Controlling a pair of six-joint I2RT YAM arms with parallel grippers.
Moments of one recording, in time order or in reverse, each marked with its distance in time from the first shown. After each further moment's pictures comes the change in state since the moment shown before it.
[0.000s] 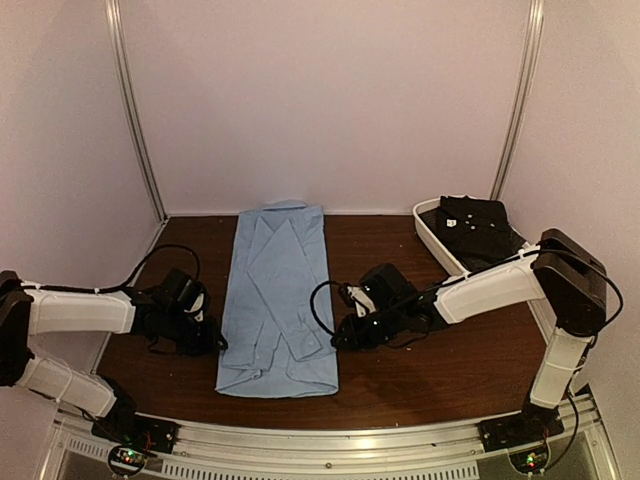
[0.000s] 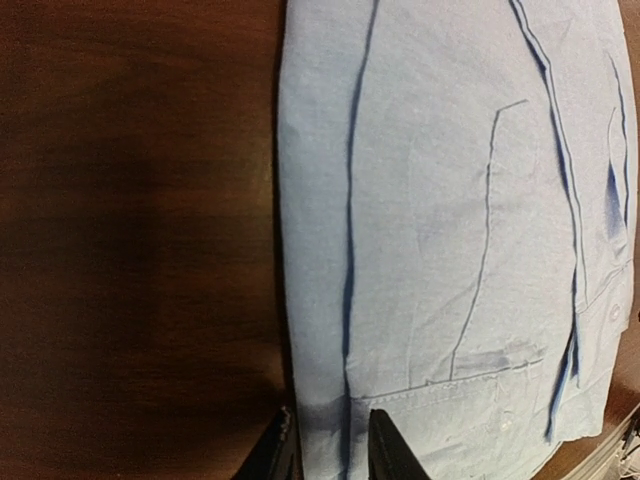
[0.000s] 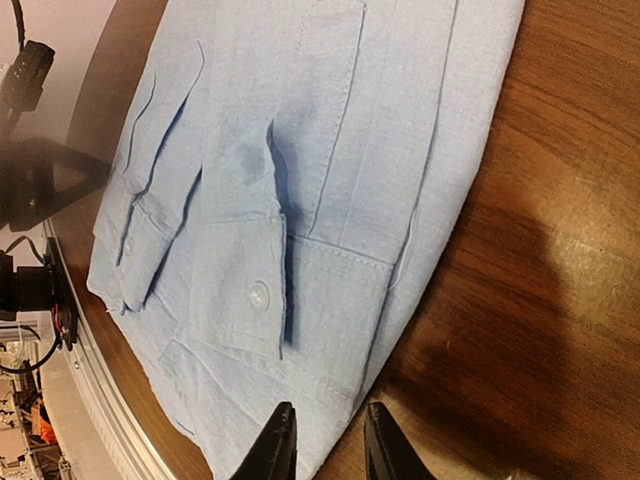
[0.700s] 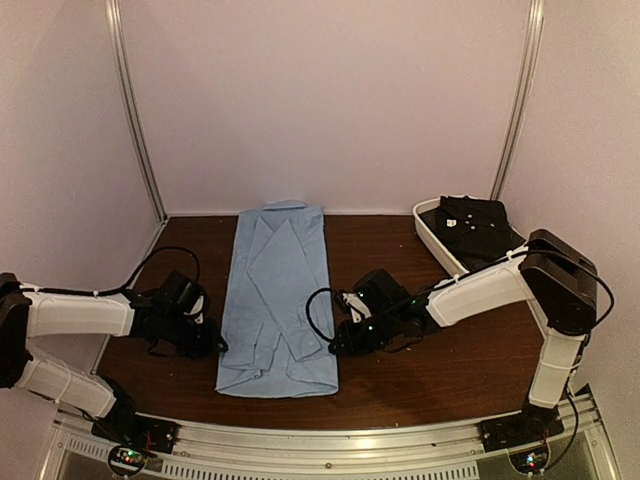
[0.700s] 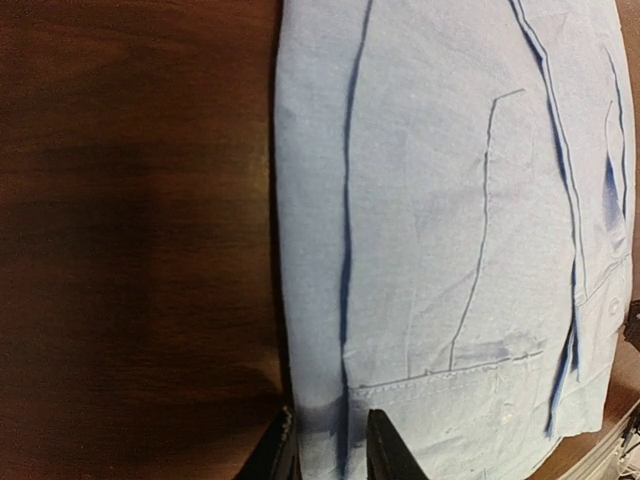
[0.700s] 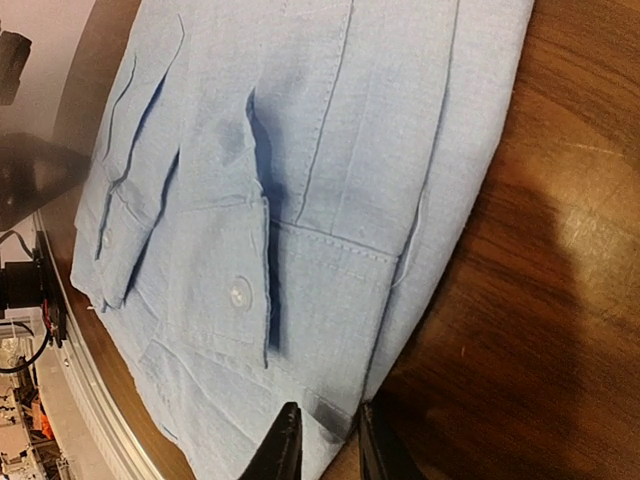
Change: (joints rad) left arm -0.013 -0.019 -0.017 0.007 -0.002 -0.016; right arm 0.024 0.050 0.021 0.001 -0.003 0.014
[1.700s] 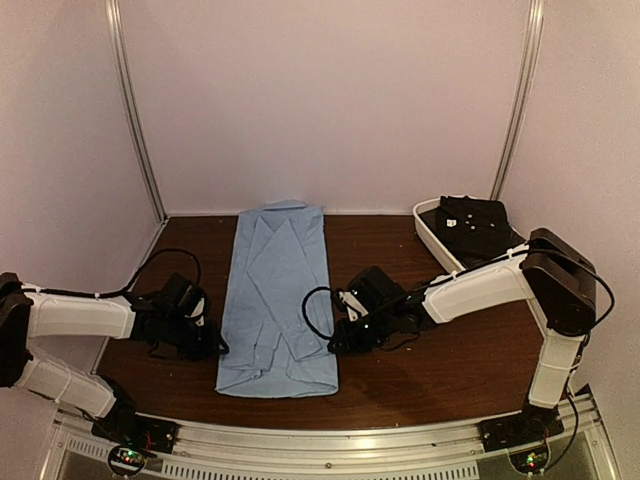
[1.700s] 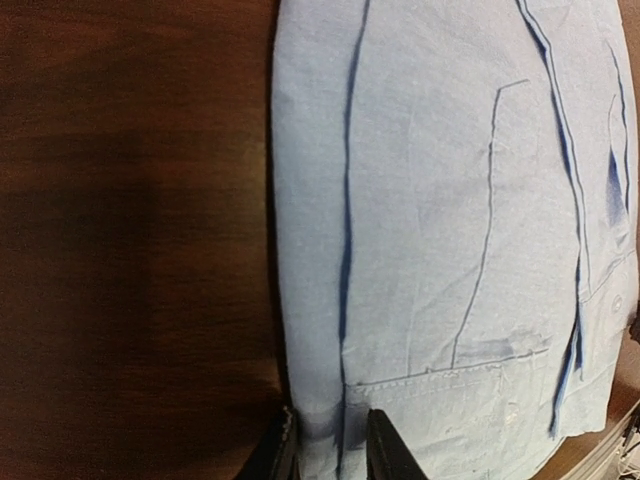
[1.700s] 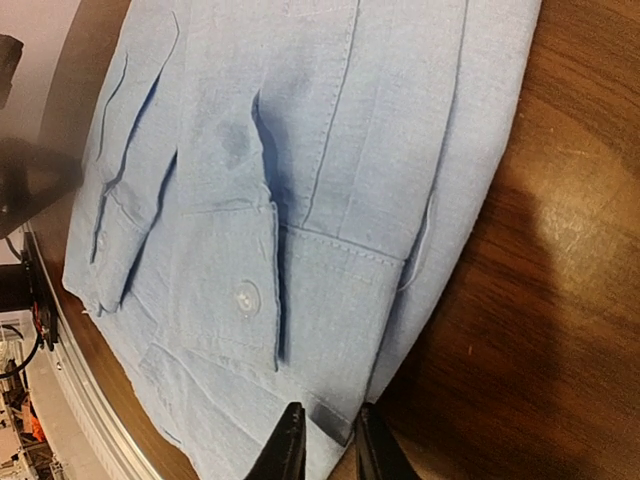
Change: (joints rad) left arm -0.014 0.002 -0.018 0.026 -0.002 -0.007; right arm 0.016 0.009 0.055 -0.089 0.034 -0.005
